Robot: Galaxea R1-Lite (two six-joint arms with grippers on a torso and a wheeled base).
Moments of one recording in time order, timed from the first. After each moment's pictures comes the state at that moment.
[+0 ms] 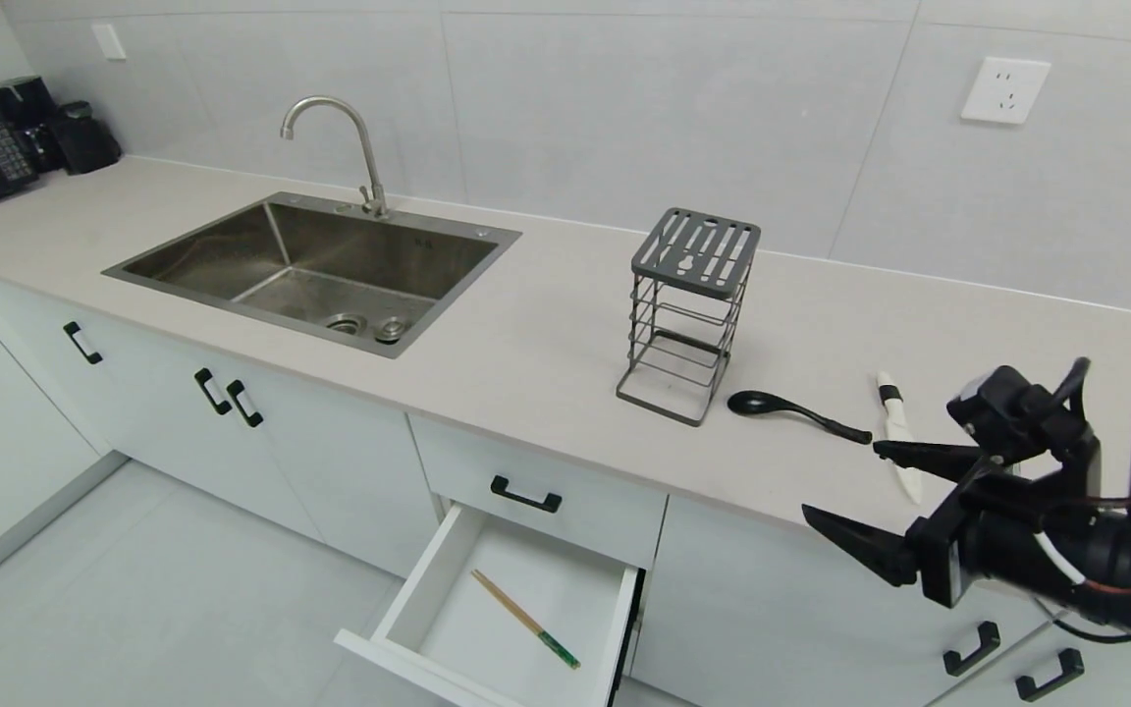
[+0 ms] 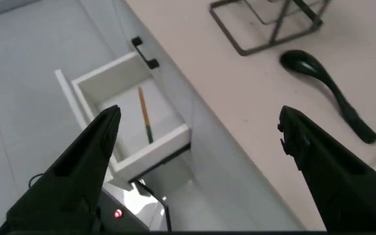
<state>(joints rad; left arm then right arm) 0.00 0.00 0.00 0.00 0.00 0.00 0.38 1.46 -0.36 -0.69 0.16 -0.17</state>
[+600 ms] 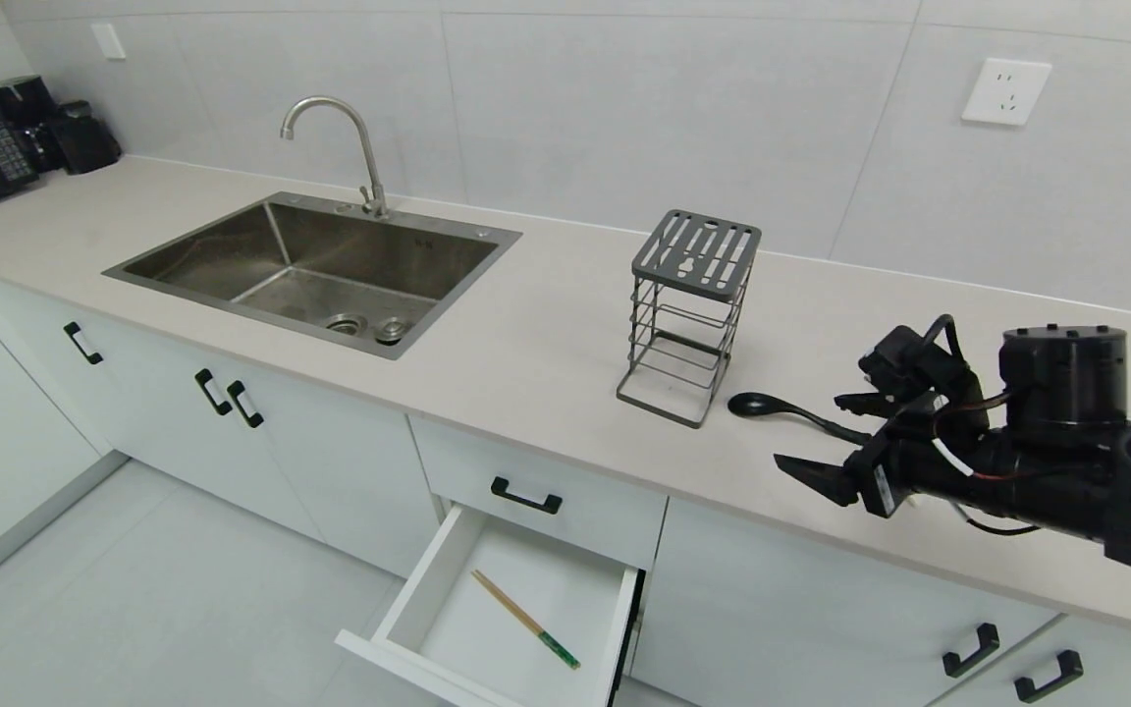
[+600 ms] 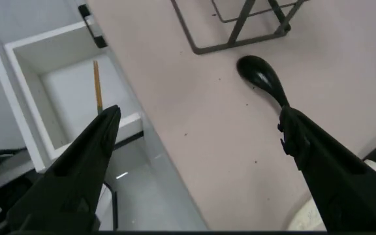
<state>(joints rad) 0.00 0.00 0.00 0.00 0.00 0.00 0.25 1.74 -0.60 -0.66 0.25 -0.35</state>
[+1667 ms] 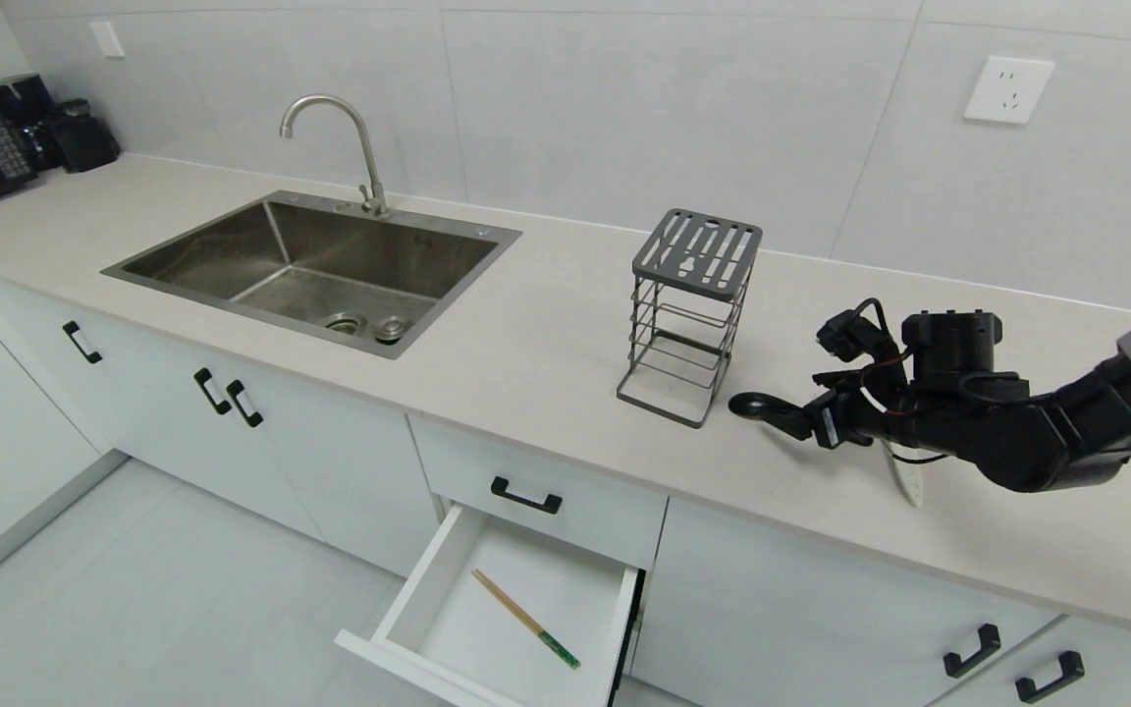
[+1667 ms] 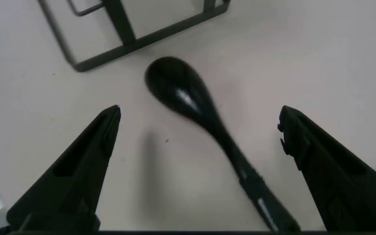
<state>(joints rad) 0.00 0.00 0.00 0.00 0.00 0.00 0.10 2.15 -0.97 -0.66 0.31 -0.33</state>
